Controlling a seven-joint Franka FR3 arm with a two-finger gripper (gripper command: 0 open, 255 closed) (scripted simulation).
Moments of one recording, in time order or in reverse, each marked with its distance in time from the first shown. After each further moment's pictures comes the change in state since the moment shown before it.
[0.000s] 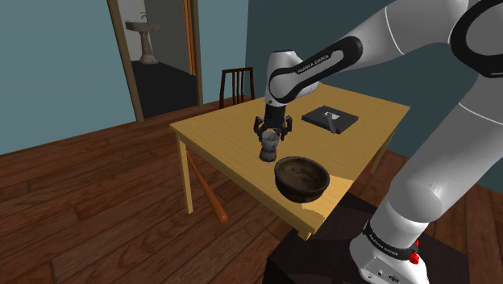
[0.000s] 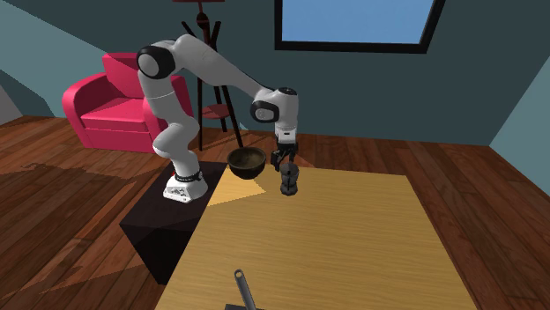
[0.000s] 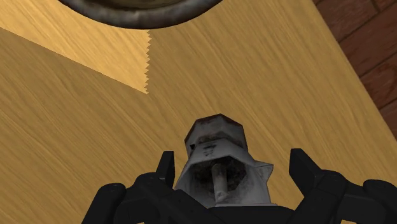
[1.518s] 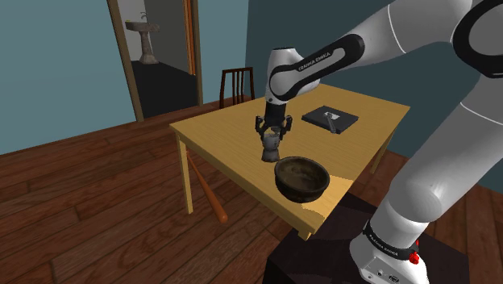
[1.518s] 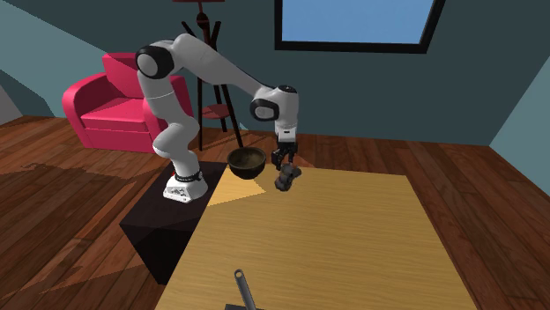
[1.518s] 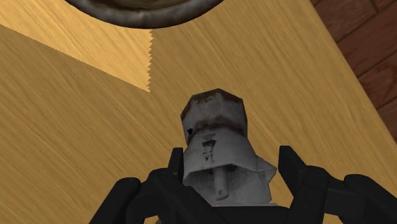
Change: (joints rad) arm -0.001 -0.011 -0.002 0.010 0.001 -0.020 -0.003
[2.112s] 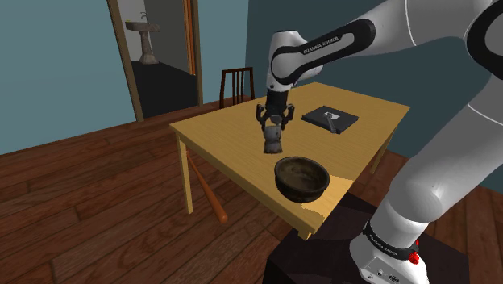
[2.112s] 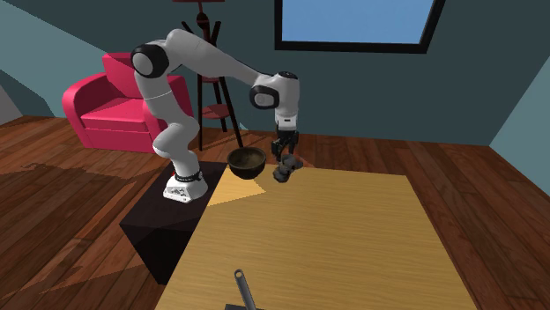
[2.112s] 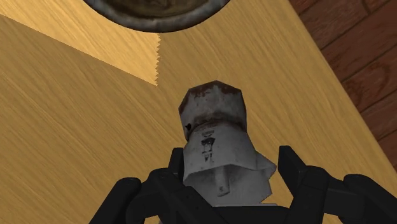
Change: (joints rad) arm 0.002 -0.053 0.000 0.073 0.005 -0.126 -0.004
